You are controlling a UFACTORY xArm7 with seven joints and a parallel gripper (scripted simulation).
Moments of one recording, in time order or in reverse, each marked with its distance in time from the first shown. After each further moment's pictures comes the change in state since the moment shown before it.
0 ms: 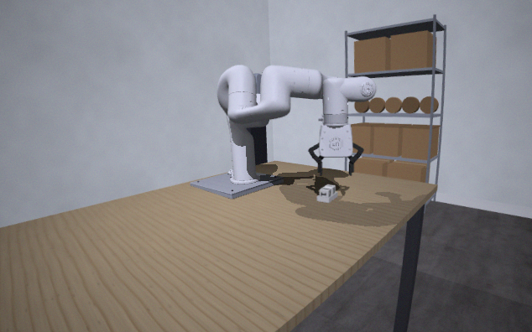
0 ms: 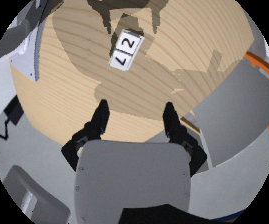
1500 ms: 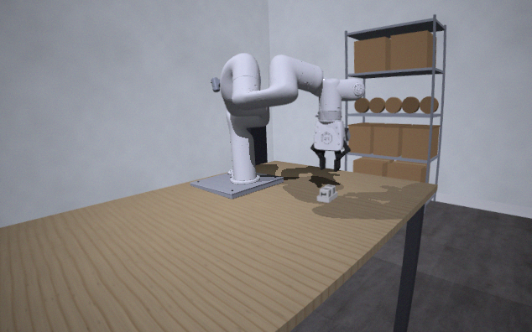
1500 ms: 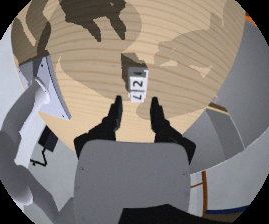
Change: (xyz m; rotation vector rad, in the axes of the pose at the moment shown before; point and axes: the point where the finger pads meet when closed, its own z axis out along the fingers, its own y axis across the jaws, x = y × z) arm 0.084 -0.017 -0.003 0.009 -0.029 0.418
